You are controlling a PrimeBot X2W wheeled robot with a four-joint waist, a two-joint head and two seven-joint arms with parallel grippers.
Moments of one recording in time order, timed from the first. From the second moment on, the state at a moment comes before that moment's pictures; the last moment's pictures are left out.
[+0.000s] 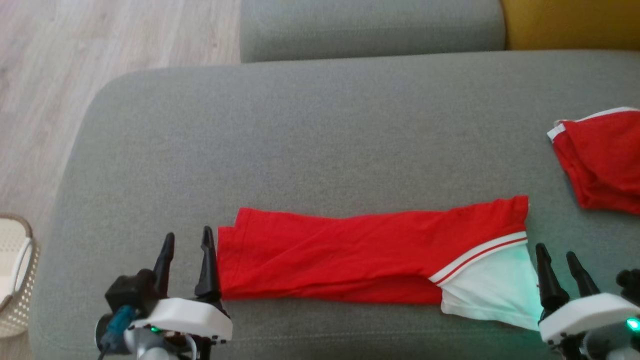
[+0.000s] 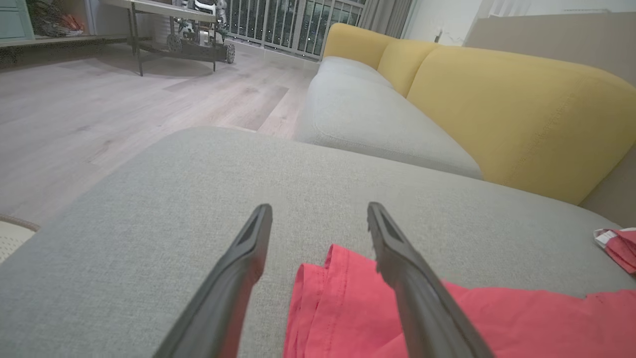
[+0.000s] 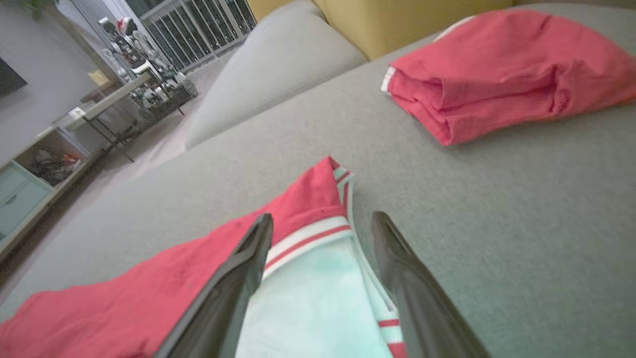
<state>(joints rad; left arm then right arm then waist) 0.04 0.06 -0.23 0.16 -0.33 0.11 -0.25 0.03 -0.11 -0.17 0.32 0.51 0.13 -0.08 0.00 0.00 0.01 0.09</state>
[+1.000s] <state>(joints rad) -0.07 0.05 -0.31 0.20 -0.36 0.15 -0.25 -0.15 -0.14 -0.19 0.50 0.43 0.13 0.24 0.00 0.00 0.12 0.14</state>
